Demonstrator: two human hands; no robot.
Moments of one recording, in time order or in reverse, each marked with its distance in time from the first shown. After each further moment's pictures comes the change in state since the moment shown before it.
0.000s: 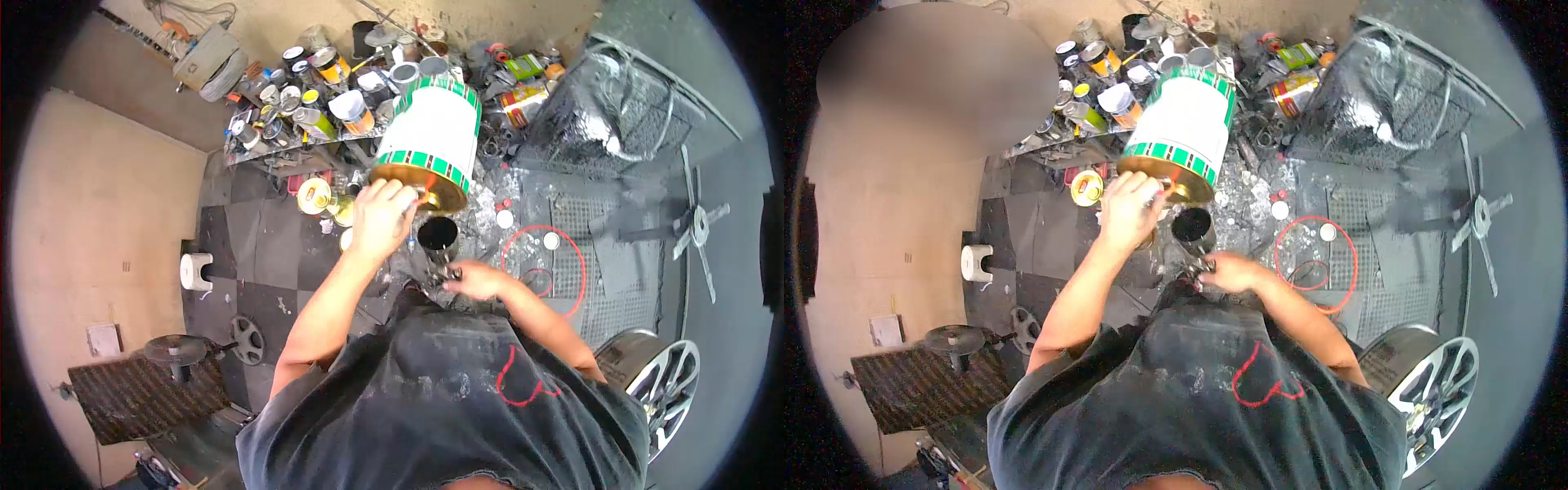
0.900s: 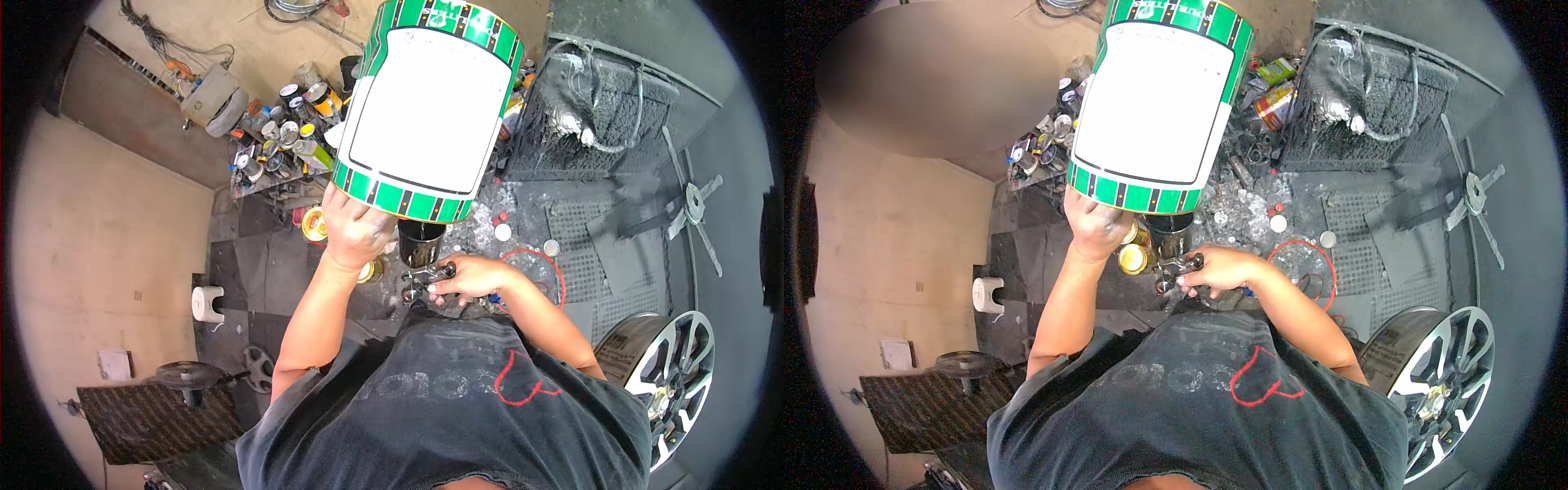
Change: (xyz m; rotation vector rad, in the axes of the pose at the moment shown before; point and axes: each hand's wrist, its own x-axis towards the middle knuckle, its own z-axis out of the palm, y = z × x) left_hand 0.032 0.042 -0.073 0.037 0.383 0.426; right_hand -0.068 -0.084 -0.047 0.586 -0.154 -0.044
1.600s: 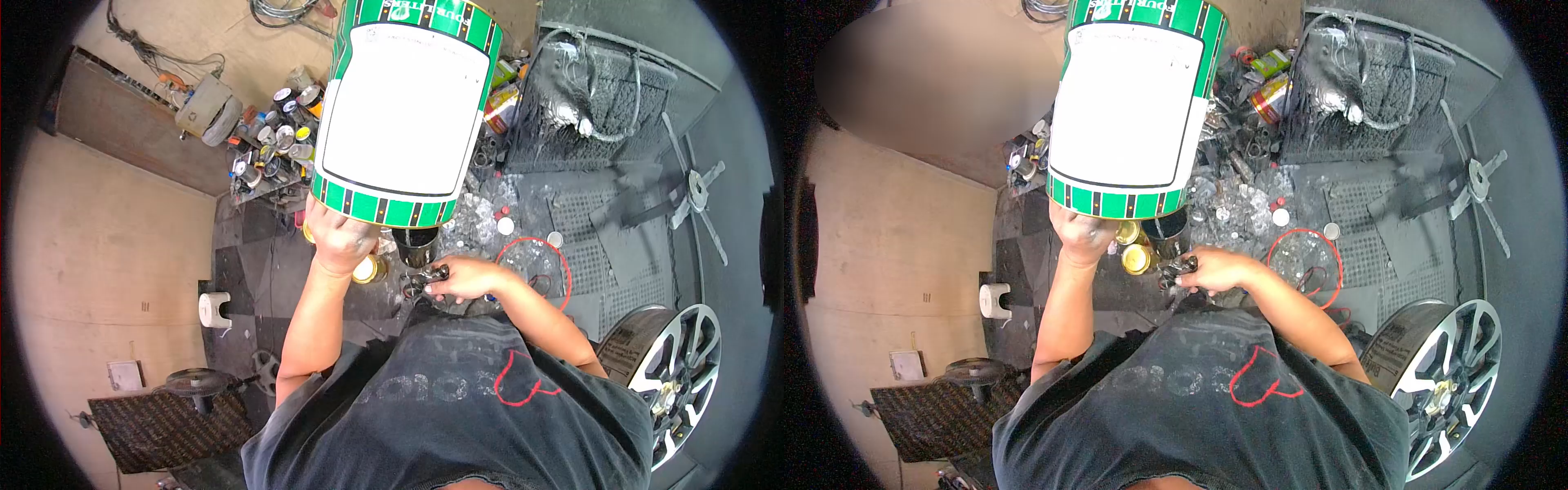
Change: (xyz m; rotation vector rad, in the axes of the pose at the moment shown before) left_hand 0.006 -0.004 0.002 0.020 0.060 0.019; right_hand 0.010 0.008 -0.003 -0.169 0.078 0.035
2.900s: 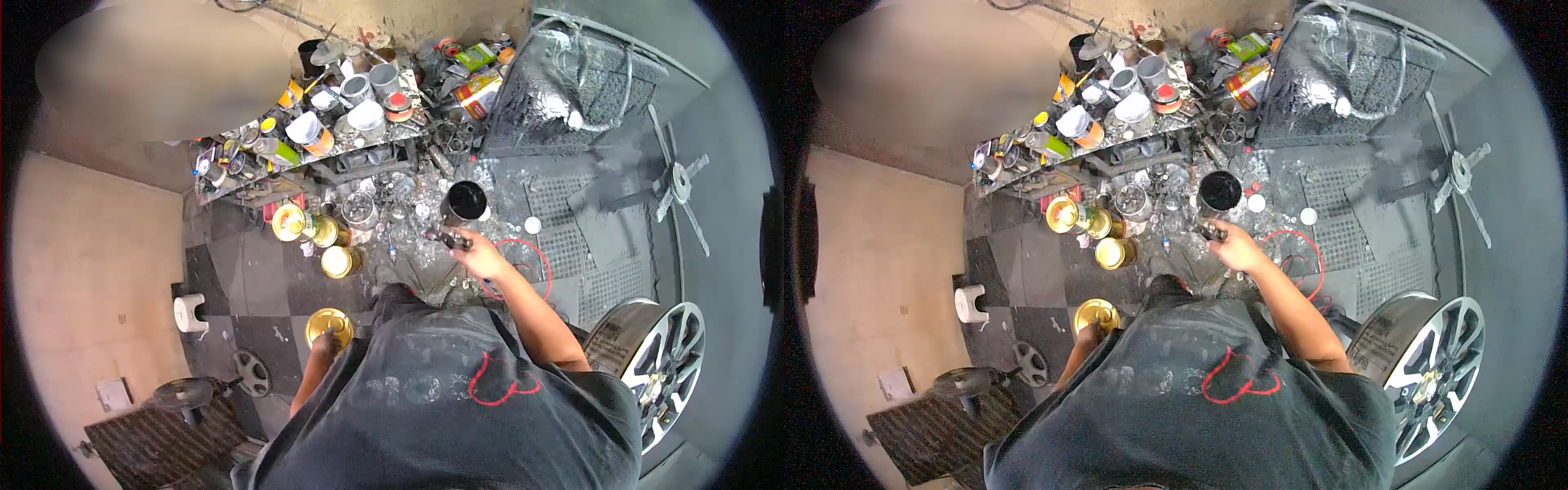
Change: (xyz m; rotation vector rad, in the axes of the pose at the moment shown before) left_hand -0.571 0.053 -0.072 -0.850 -0.185 -2.664; right_hand 0.041 0.132 -0.033 0.024 0.683 -0.172
